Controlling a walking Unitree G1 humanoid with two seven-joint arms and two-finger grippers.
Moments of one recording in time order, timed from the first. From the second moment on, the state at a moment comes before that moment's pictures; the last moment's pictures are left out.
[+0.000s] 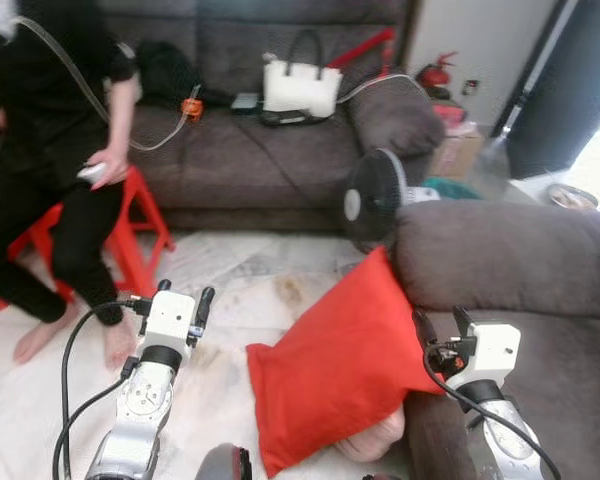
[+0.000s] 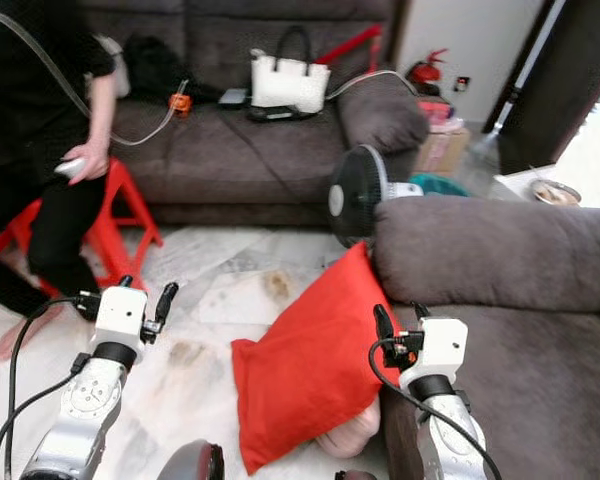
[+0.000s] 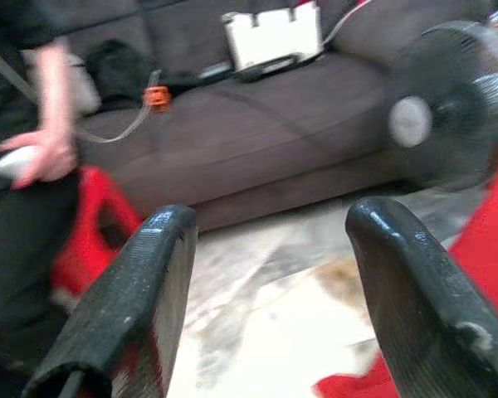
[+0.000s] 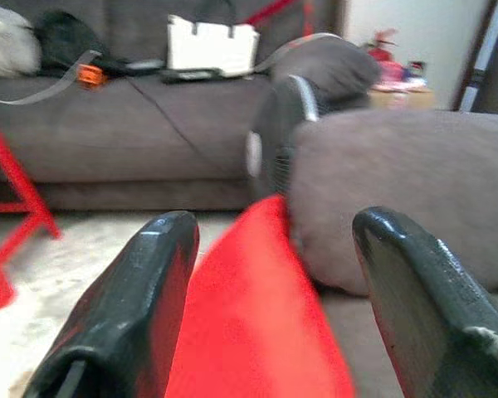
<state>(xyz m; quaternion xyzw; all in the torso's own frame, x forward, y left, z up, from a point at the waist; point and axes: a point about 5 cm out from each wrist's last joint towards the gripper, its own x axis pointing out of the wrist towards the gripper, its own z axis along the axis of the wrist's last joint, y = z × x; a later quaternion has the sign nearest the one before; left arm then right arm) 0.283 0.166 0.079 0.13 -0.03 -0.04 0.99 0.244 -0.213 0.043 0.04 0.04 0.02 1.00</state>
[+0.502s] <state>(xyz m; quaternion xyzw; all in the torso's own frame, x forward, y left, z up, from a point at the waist) 0.287 0.171 0.087 0.14 -0.04 -0.03 0.99 0.247 -0.209 0.042 0.04 0.04 0.02 1.00</state>
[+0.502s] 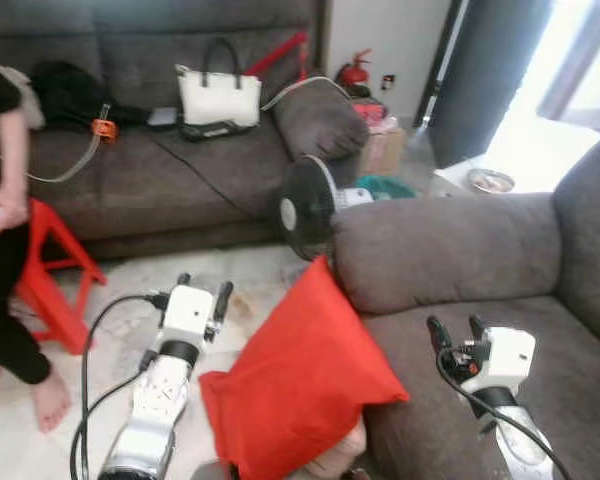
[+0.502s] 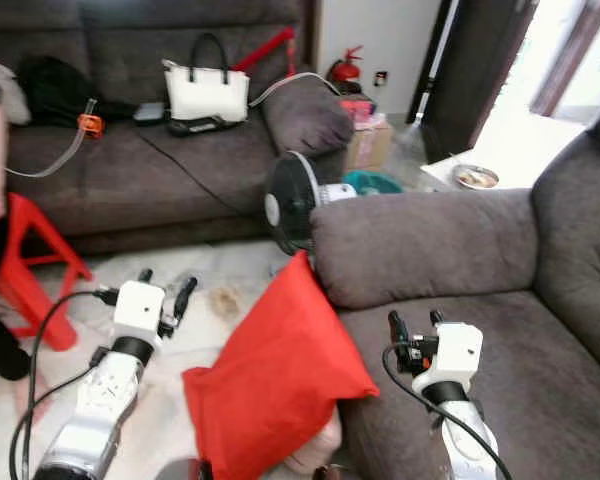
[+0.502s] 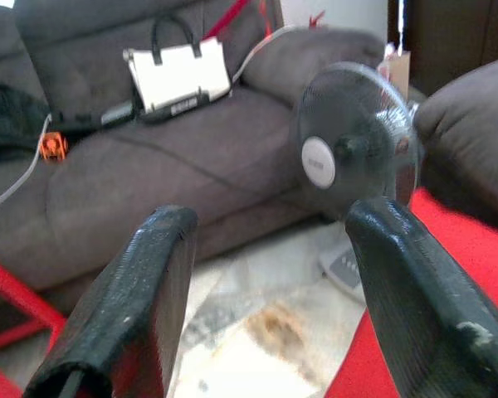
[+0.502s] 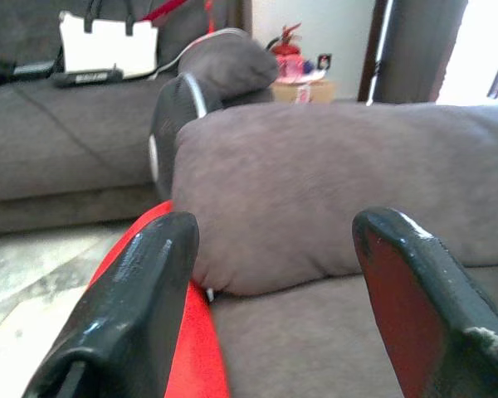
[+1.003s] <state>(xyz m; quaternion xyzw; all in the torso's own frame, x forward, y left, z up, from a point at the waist) 0.285 0.178 0.084 0.15 -0.04 -0.02 0.99 0.248 -0.205 0.042 0.04 0.04 0.03 1.00</state>
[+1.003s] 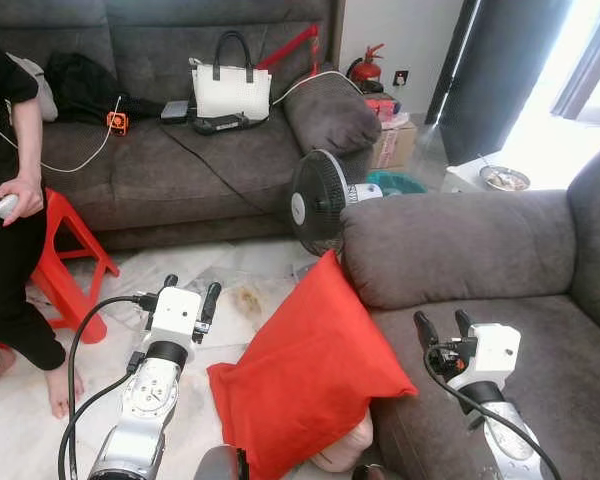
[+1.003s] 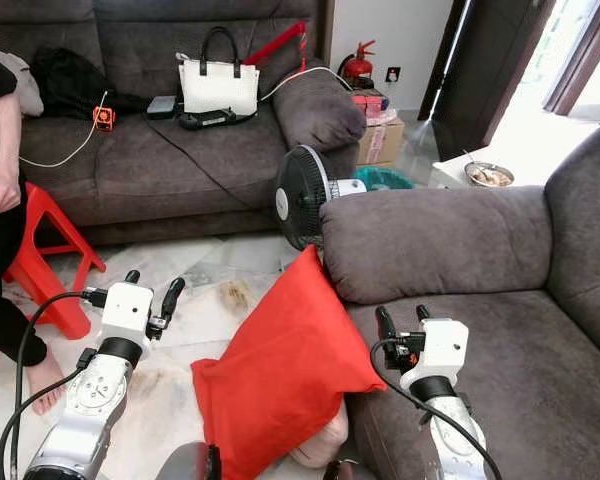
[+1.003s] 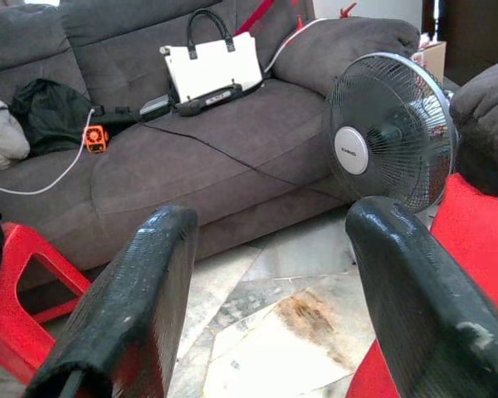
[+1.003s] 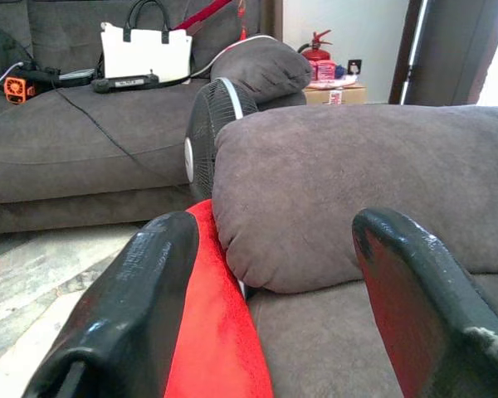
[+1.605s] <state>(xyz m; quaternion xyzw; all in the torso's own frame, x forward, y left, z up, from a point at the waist) 0.286 0.173 0.083 0.14 -0.04 -0.03 0.99 0.243 -0.213 0.040 0.02 0.04 0.03 1.00</state>
